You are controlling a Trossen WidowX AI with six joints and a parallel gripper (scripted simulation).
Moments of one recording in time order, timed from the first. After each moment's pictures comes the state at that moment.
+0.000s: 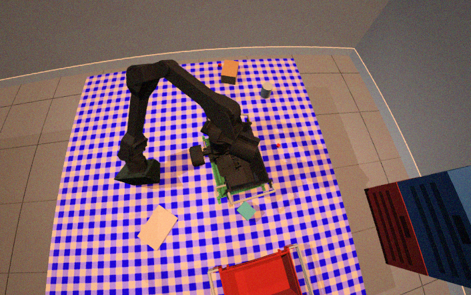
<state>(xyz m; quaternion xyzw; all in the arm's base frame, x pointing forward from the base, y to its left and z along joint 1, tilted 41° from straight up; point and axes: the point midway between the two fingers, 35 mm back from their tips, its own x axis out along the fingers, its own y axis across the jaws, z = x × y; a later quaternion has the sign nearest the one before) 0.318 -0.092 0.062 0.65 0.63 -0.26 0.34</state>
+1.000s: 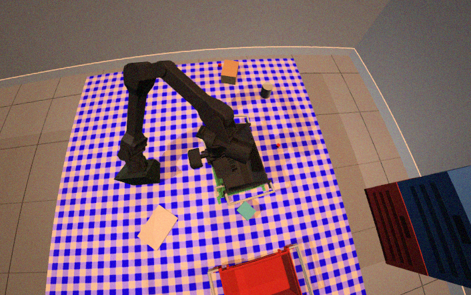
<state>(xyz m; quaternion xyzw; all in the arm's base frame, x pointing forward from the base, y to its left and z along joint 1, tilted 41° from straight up) 0.312 -0.080 0.045 0.66 0.62 -0.26 0.34</state>
